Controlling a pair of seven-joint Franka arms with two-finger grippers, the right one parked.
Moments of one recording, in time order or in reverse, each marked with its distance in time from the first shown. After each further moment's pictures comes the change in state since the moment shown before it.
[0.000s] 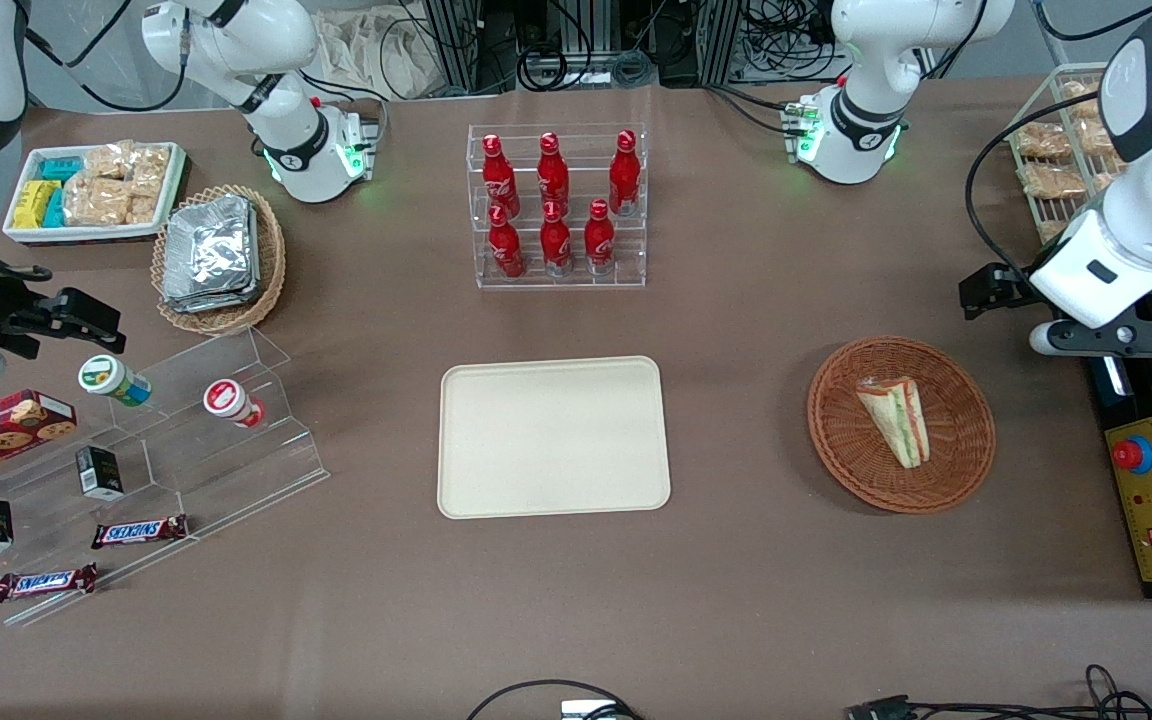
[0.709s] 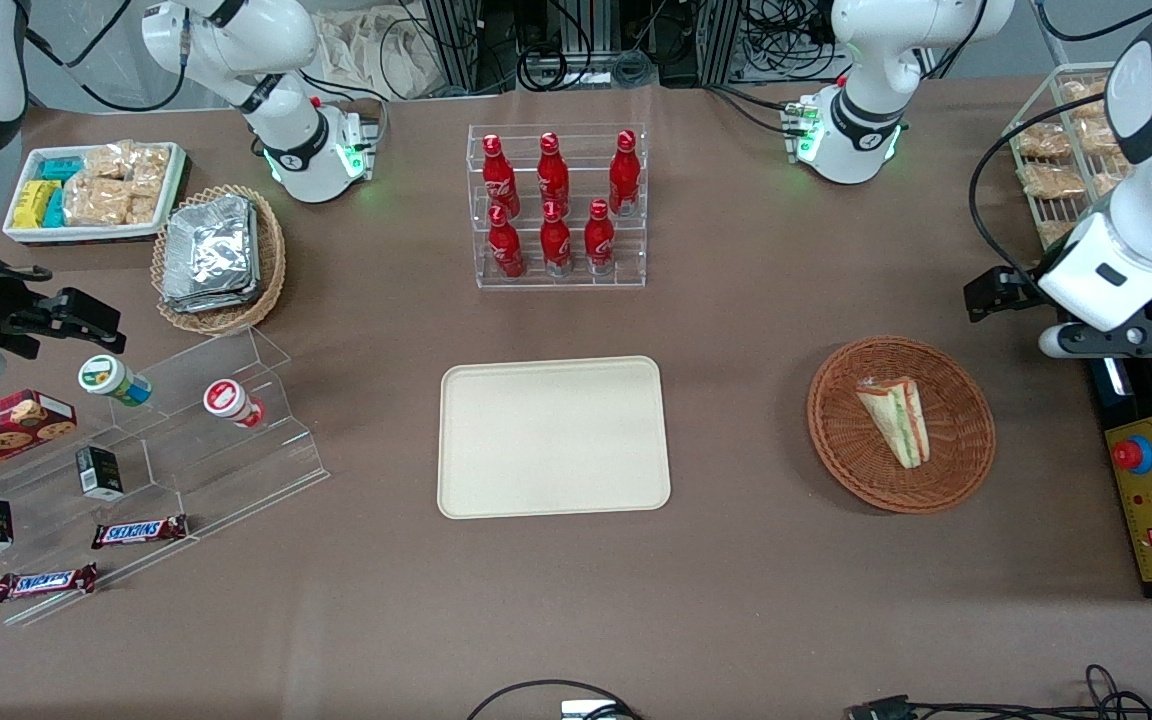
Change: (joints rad) arm 0.013 0.004 0.011 -0.003 -0.015 0.002 -0.086
